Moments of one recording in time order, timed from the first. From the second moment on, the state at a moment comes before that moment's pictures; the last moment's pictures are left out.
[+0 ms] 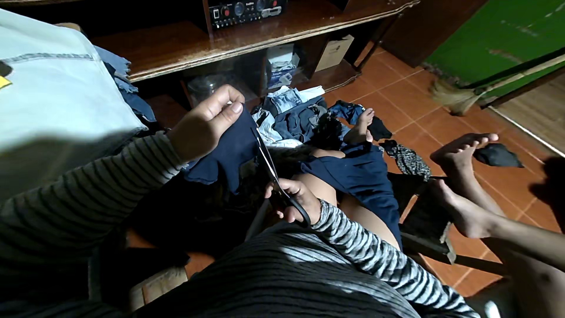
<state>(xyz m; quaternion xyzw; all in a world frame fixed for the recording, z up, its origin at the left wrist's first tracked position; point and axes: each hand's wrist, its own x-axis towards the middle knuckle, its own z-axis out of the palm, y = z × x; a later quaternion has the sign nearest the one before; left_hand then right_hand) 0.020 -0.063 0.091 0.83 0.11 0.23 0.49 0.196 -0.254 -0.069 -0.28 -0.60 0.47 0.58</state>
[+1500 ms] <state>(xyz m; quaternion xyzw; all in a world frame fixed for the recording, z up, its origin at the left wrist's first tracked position) 0.015 -0.054 0.107 0.75 0.12 0.34 0.55 0.204 -0.261 -0.073 -0.27 -0.56 0.52 0.58</state>
